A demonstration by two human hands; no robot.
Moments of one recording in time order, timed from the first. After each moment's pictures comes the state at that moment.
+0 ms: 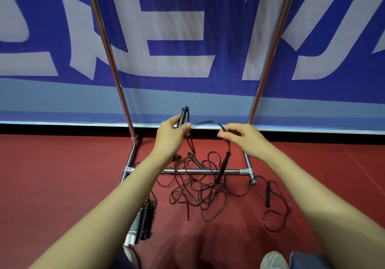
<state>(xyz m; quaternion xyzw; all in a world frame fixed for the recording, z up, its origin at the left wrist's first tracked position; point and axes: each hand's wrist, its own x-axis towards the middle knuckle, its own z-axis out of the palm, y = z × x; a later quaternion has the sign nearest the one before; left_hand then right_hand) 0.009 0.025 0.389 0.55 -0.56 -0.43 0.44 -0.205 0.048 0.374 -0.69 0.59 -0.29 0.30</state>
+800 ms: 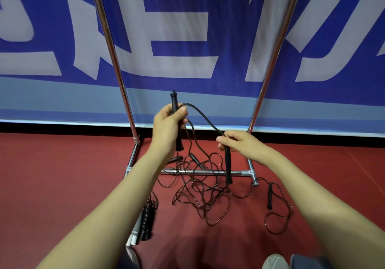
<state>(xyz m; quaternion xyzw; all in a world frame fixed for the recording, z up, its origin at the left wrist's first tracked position) 0.013 0.028 0.415 0.44 -0.46 -0.53 0.57 -0.194 0.045 0.368 -0.65 0.58 -0.27 0.41</state>
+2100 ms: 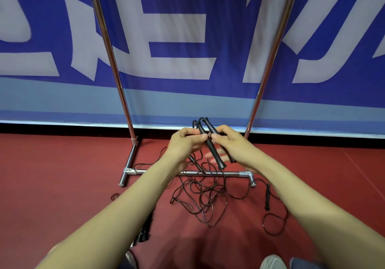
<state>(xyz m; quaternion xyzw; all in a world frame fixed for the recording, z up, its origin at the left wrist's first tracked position) -0.011 0.035 0.377 0.46 -0.42 -0.65 0.44 -0.163 0.058 0.376 -0.54 0.54 -0.37 0.53</state>
